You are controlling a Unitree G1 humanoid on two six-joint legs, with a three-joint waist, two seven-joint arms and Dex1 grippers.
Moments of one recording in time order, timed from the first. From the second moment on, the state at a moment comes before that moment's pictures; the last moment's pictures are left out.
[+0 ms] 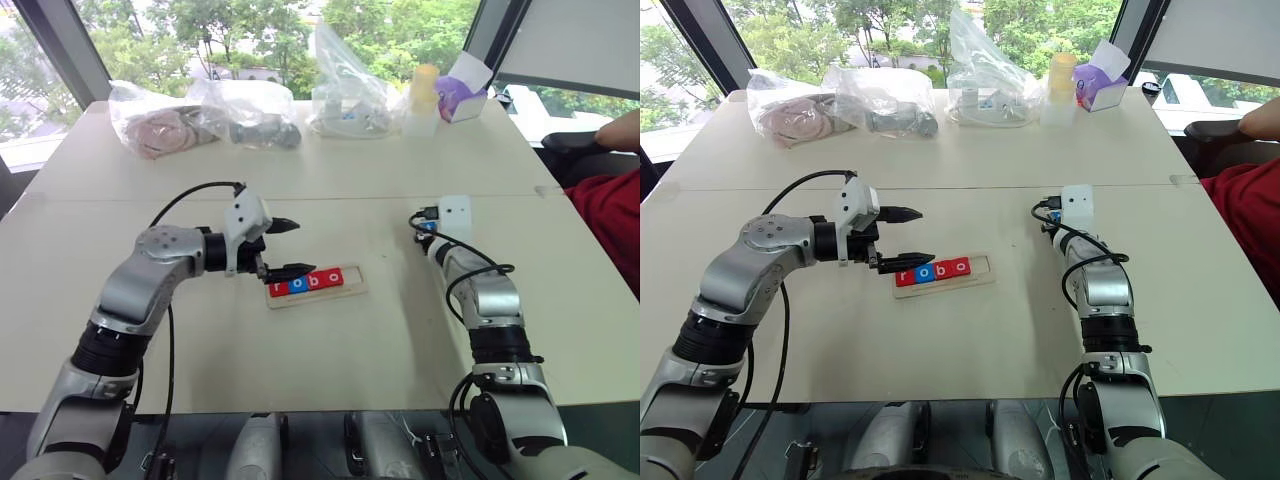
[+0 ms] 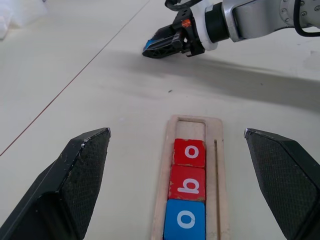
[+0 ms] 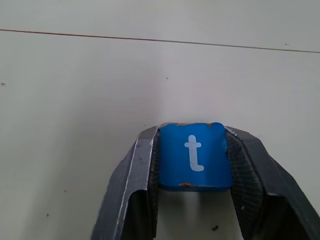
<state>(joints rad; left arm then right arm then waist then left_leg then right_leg) -0.54 0.63 -0.13 -0.14 -0.39 0.52 -1.00 -0.58 -0.26 -0.14 0.26 0.06 0.61 0.06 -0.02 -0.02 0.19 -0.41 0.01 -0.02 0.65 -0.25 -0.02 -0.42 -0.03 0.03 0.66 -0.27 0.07</state>
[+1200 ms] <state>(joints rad) -0.50 0.69 -0.17 -0.27 -0.47 0.60 -1.14 -0.39 -0.38 -0.19 -0.49 0.22 1.05 0.27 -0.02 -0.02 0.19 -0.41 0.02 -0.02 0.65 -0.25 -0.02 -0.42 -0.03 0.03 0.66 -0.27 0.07</state>
